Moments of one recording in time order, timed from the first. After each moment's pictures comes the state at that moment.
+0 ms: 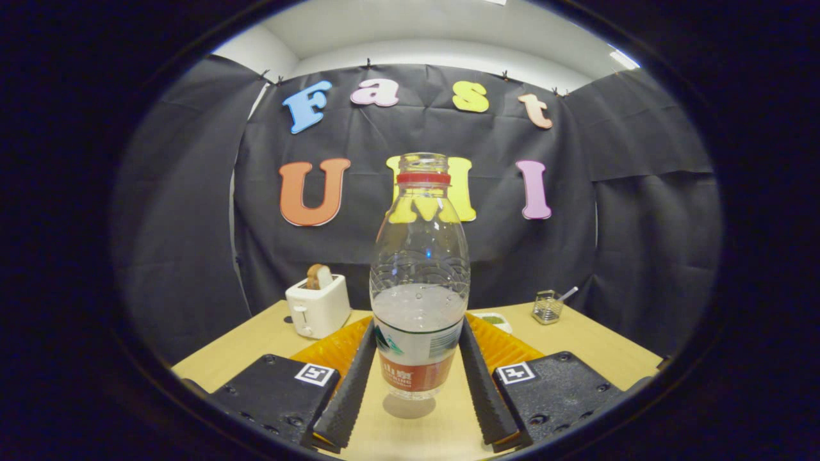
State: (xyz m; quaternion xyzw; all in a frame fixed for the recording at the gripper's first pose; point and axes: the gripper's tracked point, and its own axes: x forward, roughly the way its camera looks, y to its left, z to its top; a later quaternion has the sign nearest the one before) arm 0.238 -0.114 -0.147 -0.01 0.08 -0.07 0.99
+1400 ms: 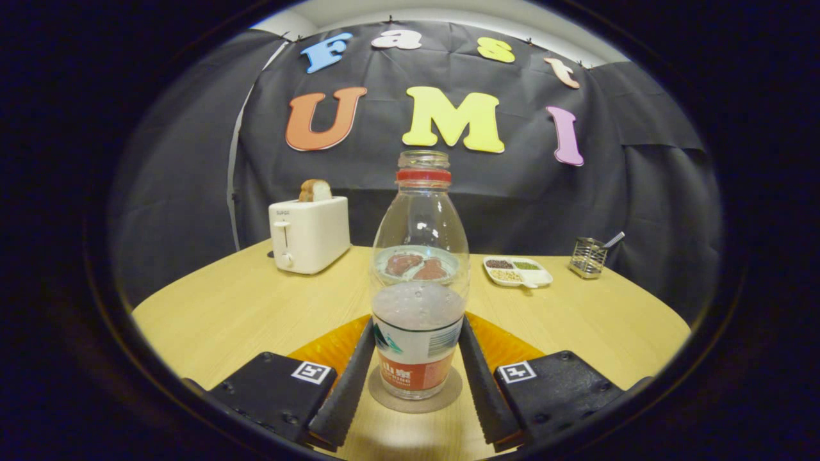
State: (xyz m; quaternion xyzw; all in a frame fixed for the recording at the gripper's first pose) arm 0.297 -0.129 -0.331 -0.04 0.18 -0.07 0.98
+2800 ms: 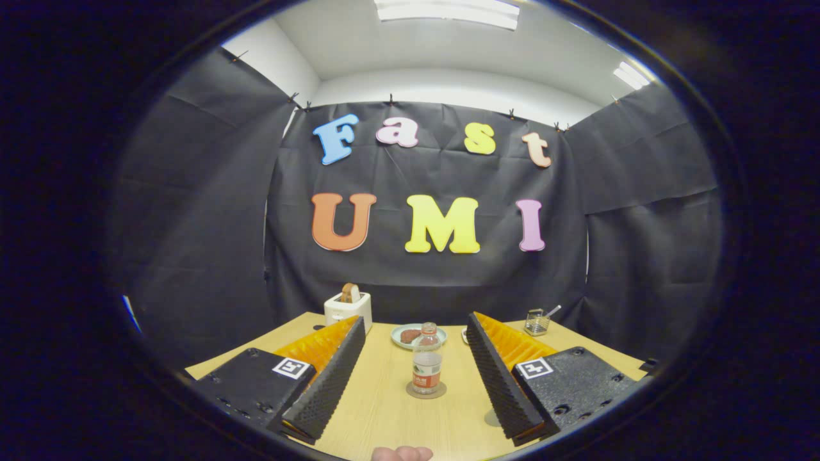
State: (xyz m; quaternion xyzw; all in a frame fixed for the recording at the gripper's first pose) arm 0.071 -0.027 -0.075 -0.05 0.01 -0.07 1.00
